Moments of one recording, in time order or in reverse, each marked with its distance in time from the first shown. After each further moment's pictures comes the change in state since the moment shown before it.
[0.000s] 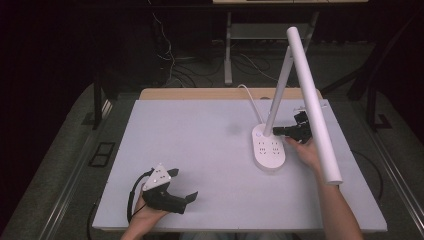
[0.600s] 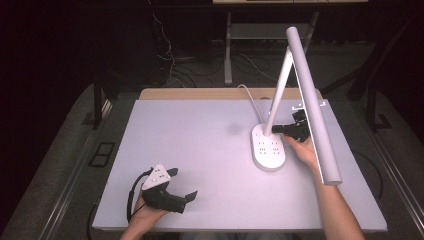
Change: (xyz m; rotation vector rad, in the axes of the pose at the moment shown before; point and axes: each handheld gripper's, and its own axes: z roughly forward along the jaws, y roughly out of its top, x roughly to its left) left arm 0.002 0.000 0.000 -0.002 0.001 -0.005; right arm 0.010 0.008 -0.002 -0.006 -0.026 -0.011
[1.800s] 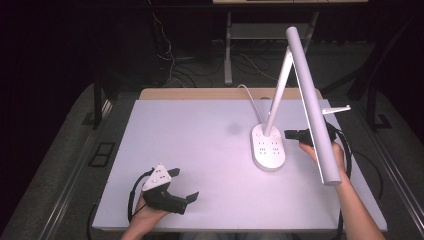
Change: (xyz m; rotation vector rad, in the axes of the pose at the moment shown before) left arm -0.003 0.002 0.000 -0.014 -0.019 0.010; right arm 0.050 -0.010 -0.076 -0.009 -0.023 -0.055
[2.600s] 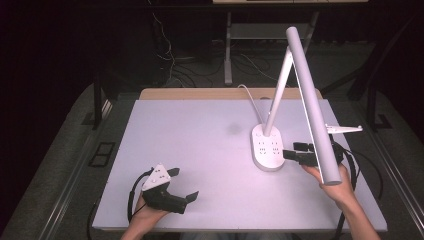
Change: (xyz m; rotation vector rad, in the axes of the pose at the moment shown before) left arm 0.000 0.000 0.000 -0.012 0.003 -0.007; right arm 0.039 -0.039 -0.026 -0.049 0.028 0.056
